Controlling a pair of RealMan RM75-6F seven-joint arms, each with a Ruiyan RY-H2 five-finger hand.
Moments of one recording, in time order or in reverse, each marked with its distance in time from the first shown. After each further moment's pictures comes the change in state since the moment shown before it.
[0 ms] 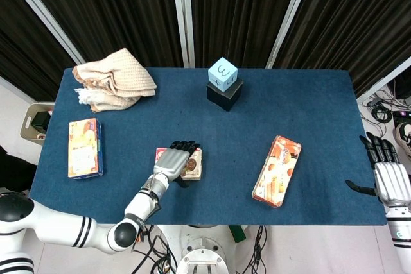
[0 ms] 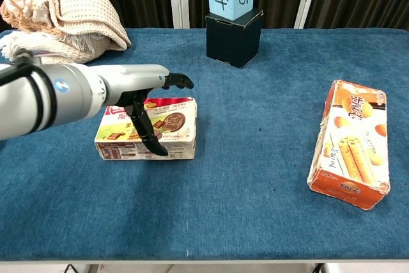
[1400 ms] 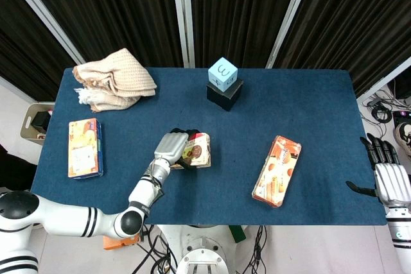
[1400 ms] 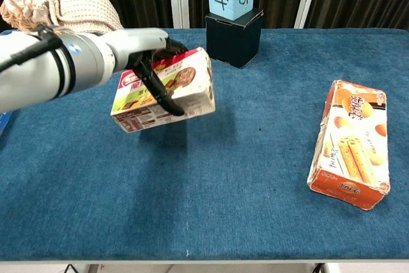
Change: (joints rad) left arm -0.006 0.011 -0.064 0.102 0.097 -0.045 -0.306; right arm -0.005 -0.005 -0.002 0.002 0.008 -0.006 -0.005
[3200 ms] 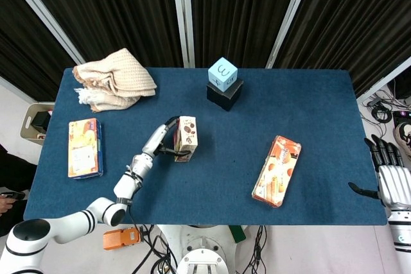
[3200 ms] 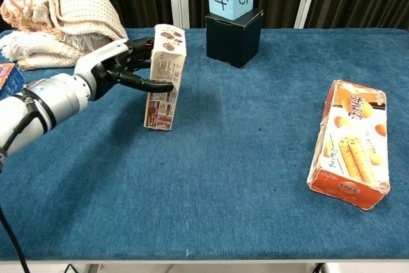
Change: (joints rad) left arm 0.234 -0.227 0.067 0.741 0.910 -0.133 -1.358; right arm -0.021 0.017 0.003 -0.051 0.010 0.018 -0.029
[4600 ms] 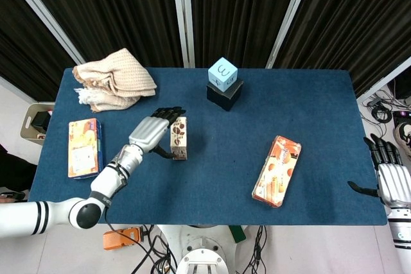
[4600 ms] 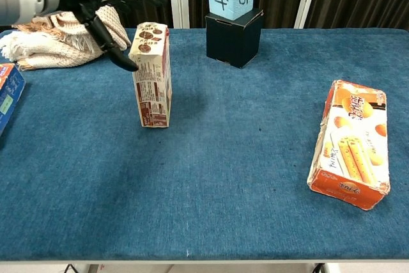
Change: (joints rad) left arm -0.220 0.575 -0.002 -0.851 -0.705 -0.030 1.230; right arm 0.011 -0.014 0.006 0.041 0.014 -0.028 0.040
